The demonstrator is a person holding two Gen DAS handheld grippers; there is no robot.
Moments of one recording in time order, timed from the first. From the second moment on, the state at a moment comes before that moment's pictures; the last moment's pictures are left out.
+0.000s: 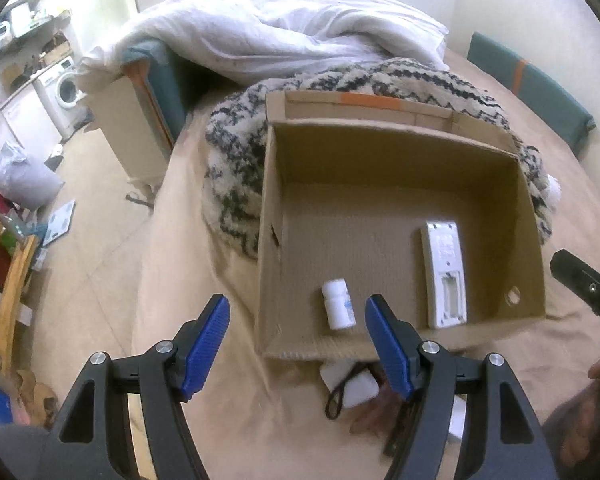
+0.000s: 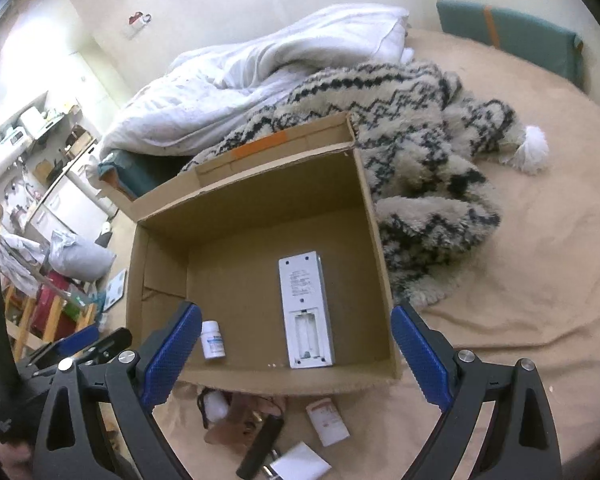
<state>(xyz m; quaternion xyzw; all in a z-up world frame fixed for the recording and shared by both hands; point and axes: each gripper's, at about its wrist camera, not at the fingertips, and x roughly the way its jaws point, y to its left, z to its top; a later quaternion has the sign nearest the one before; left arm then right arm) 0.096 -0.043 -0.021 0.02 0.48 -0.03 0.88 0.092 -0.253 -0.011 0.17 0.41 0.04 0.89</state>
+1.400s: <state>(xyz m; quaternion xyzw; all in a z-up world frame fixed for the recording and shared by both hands) 0.121 -0.011 -0.142 -0.11 0.65 0.03 0.75 0.085 -0.248 -0.076 0.20 0.55 0.06 0.81</state>
